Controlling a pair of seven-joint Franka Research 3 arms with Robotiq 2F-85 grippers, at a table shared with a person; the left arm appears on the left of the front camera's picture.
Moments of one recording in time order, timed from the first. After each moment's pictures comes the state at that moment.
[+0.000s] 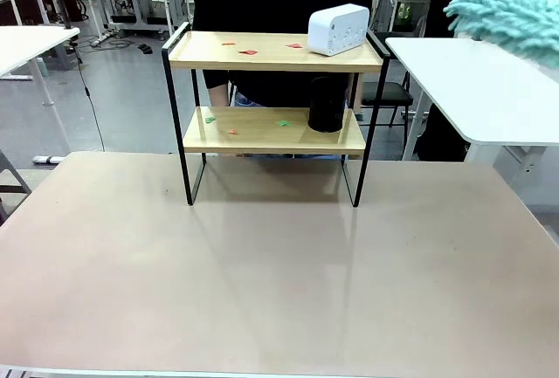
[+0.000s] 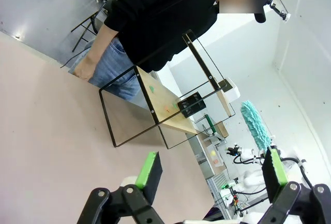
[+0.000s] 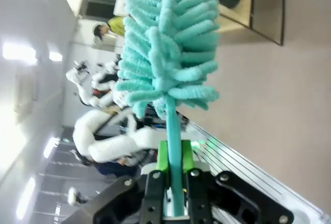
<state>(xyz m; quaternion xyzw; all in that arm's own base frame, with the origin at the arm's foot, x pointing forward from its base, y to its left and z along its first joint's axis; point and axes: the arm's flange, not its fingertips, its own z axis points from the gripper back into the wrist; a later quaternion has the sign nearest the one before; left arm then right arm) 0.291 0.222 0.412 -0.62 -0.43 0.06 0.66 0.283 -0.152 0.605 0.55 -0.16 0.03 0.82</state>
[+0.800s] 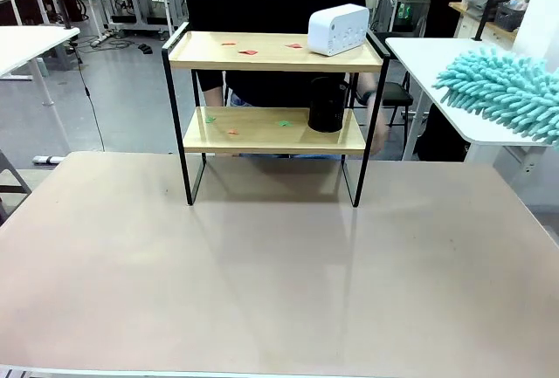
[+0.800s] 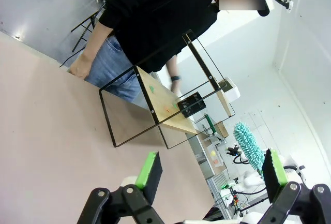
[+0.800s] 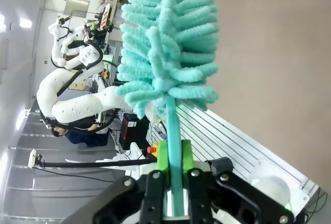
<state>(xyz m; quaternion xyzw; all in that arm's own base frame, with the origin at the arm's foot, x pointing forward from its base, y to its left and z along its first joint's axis) 0.291 0.222 0.412 -0.62 -0.43 0.06 0.66 0.237 -0.153 0.559 0.50 -0.12 0.09 0.85</state>
